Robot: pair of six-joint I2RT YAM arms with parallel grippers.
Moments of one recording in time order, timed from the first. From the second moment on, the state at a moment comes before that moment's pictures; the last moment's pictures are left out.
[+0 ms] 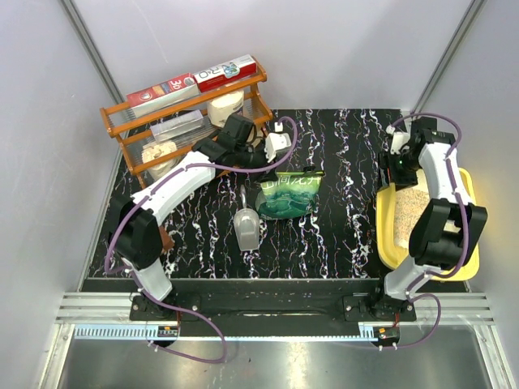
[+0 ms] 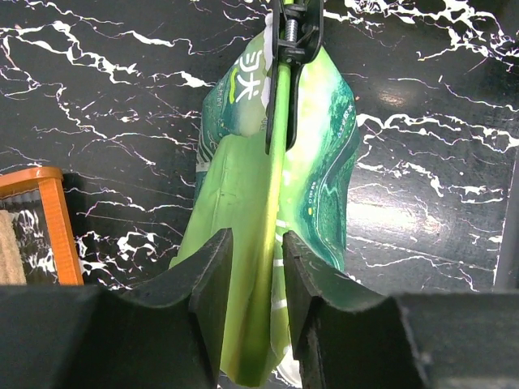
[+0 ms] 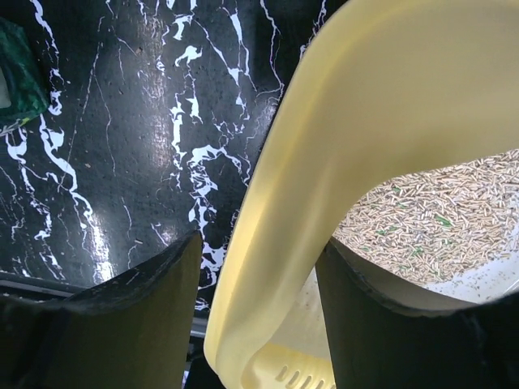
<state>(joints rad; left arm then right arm) -0.58 1.73 1.54 -0.56 0.60 0.51 -0.21 1.65 1.45 -1.07 -0.21 -0.28</state>
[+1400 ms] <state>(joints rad) -0.59 1.77 1.54 -0.58 0.62 0.55 -0.08 1.58 1.72 -1.02 -0.92 -0.34</state>
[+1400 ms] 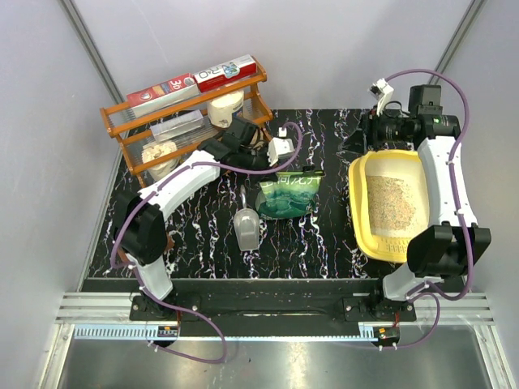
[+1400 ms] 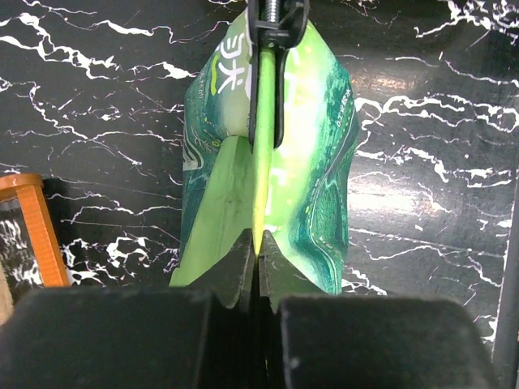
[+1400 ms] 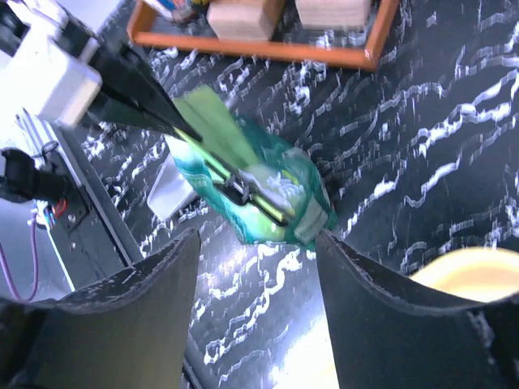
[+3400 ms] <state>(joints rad) -0.42 1.40 1.31 -0.42 0.42 0.22 0.31 2.05 2.17 -1.25 -0.71 -1.18</state>
